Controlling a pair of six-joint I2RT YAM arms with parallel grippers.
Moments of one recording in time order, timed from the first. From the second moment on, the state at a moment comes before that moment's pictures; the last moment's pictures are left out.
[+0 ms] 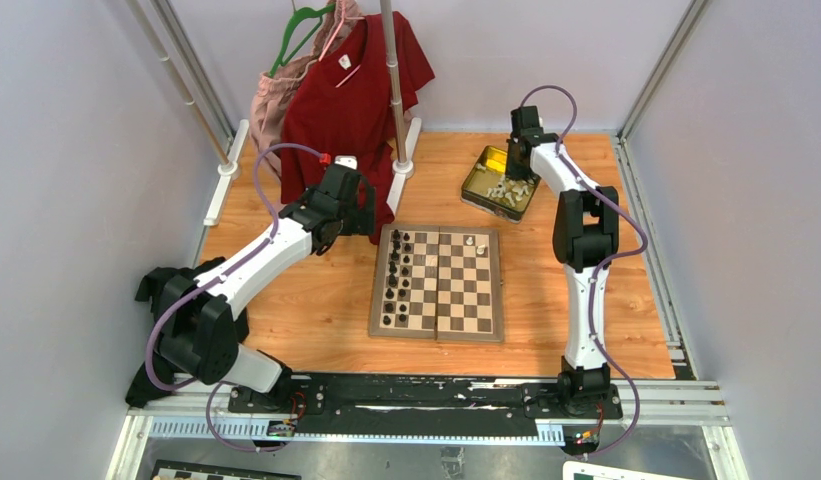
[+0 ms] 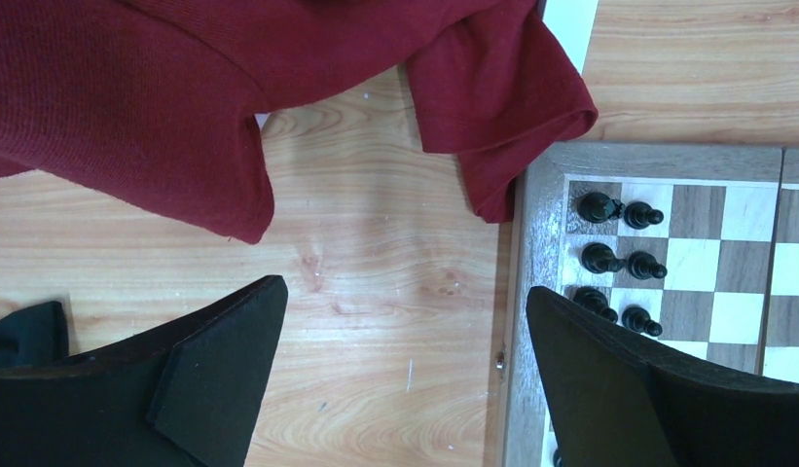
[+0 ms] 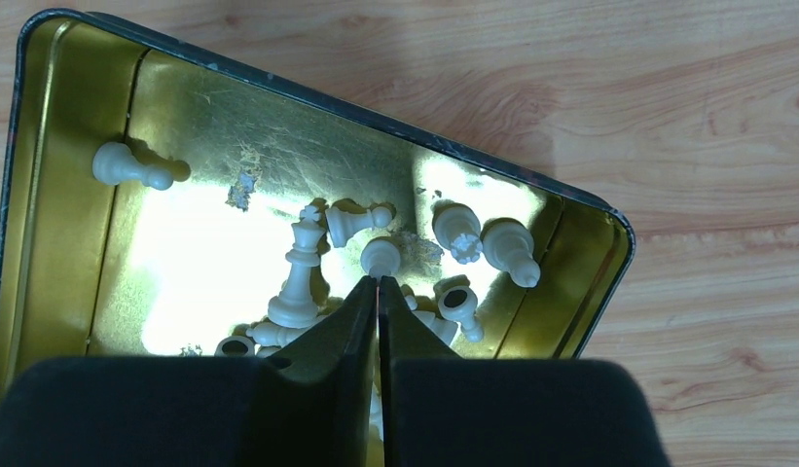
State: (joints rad) left arm -0.48 1.44 1.10 -0.47 -0.34 -0.32; right arm 0.15 2.32 2.00 -0.61 0.17 0.22
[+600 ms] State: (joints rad) left arm -0.48 1.45 1.11 -0.48 -0.34 -0.32; right arm 0.14 2.32 2.00 -0.61 0.16 0.22
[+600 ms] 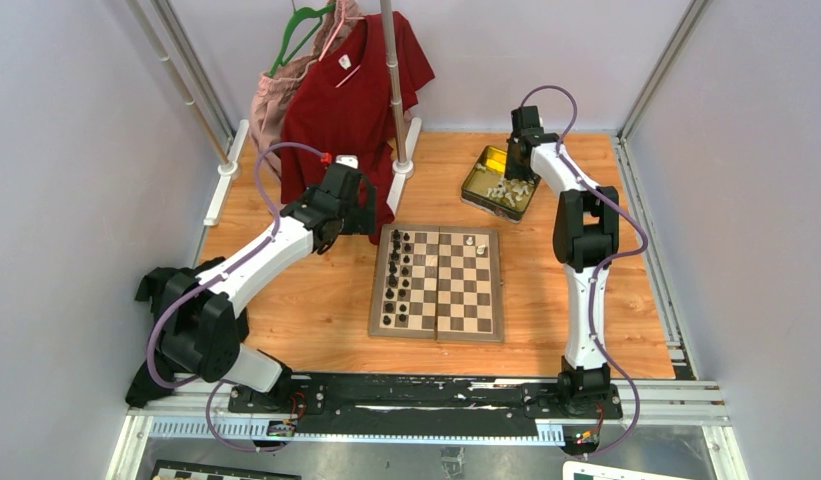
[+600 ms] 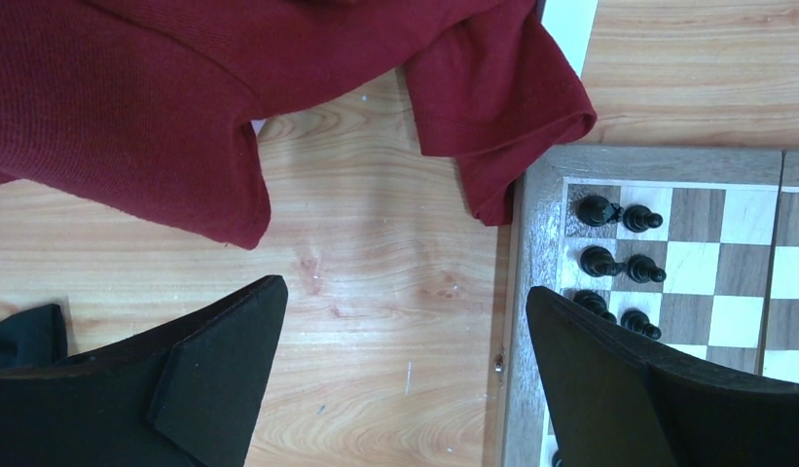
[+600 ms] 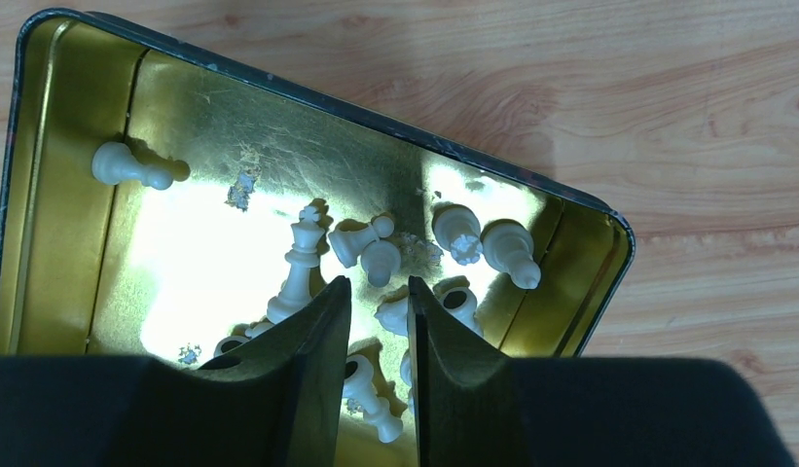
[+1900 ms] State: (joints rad) left arm -0.48 1.48 1.12 -0.47 -0.34 -0.33; right arm 0.15 2.26 1.94 -0.60 0.14 0.21
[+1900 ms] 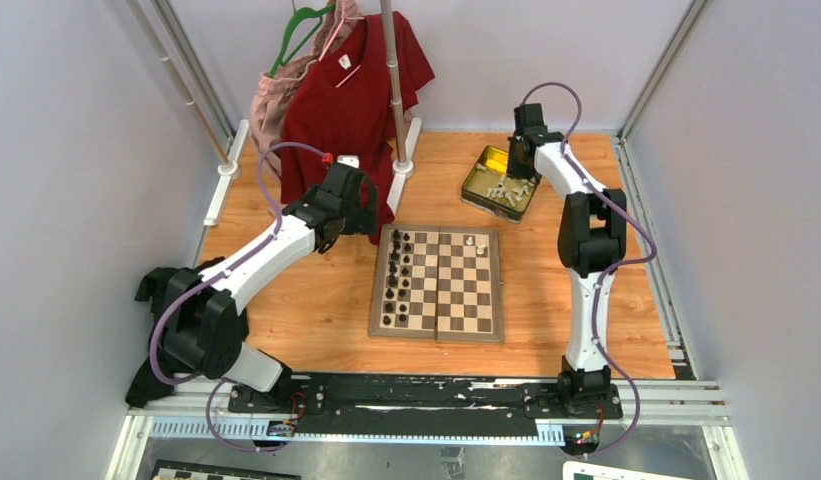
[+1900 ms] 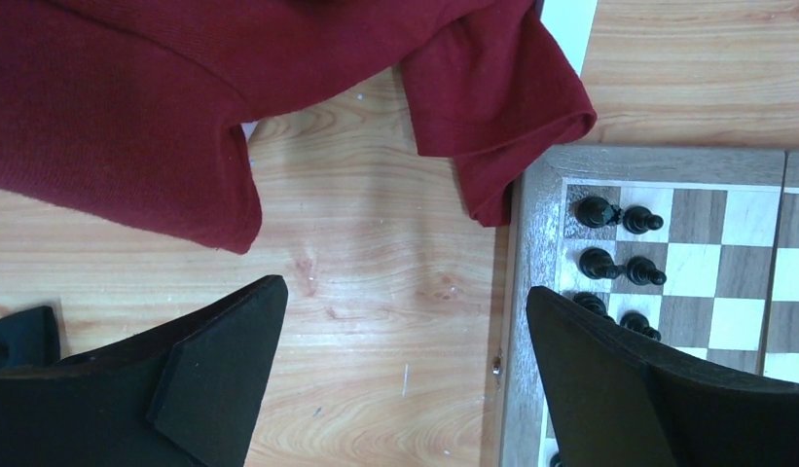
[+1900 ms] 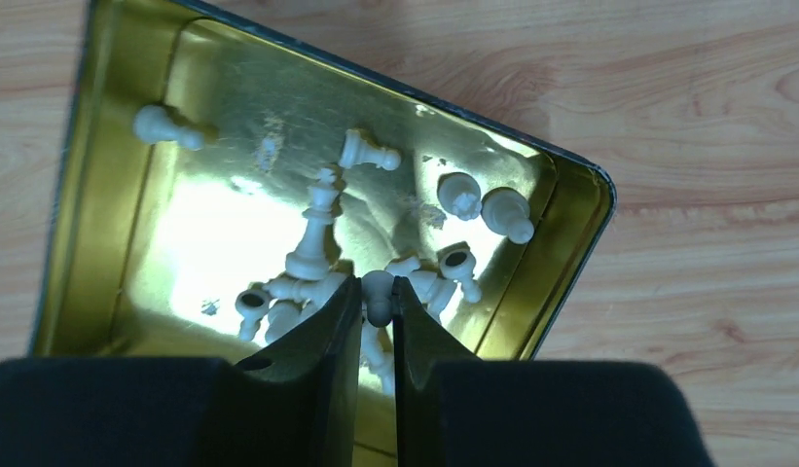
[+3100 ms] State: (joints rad) left arm -0.48 1.30 1.00 -0.47 -0.28 -0.37; right arm 0.61 1.76 1.34 -0.64 0.23 0.21
